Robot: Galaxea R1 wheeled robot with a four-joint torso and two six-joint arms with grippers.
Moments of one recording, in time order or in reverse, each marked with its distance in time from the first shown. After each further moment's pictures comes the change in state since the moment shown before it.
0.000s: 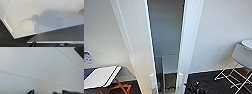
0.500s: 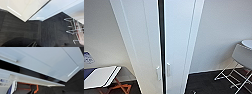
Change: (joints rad) left arm 0.161 0.111 -0.092 0.200 0.054 0.005; right arm -0.129 0.053 -0.051 -0.157 -0.029 0.000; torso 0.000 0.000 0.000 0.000
